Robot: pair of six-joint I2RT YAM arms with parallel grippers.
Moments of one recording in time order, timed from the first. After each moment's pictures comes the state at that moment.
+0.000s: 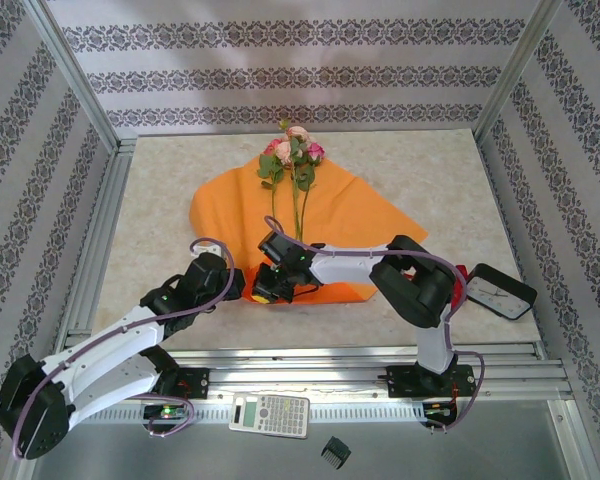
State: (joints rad) left arm -0.63 0.89 0.46 -0.32 -0.13 -0.77; right arm 0.93 1.97 1.17 -0.22 -0.45 1.30
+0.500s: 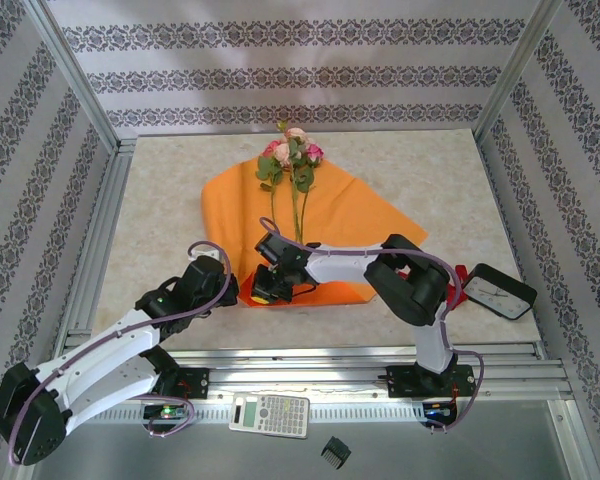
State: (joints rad) left arm -0.63 0.85 0.47 -0.44 -0.11 -0.75; right arm 0.93 1.99 1.20 -0.27 -0.43 1.25
